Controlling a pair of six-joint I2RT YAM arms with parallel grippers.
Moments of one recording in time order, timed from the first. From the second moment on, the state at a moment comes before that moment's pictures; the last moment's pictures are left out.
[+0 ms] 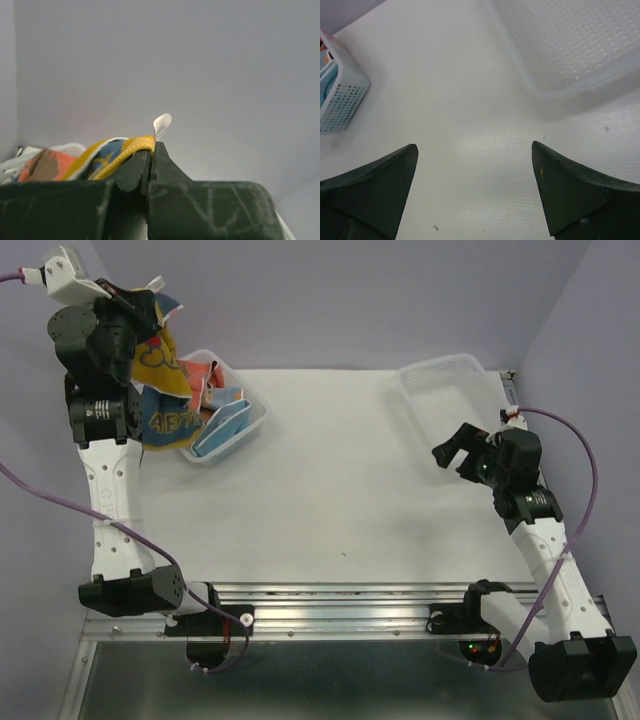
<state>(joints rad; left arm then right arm) 0.13 1.37 1.82 -0.27 0.09 -0.49 0.05 0.91 0.86 -0.39 -0.16 0.50</state>
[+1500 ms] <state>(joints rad) -0.40 2.11 1.97 -0.31 0.24 -0.48 0.05 0.80 0.85 -0.45 -0.21 0.50</state>
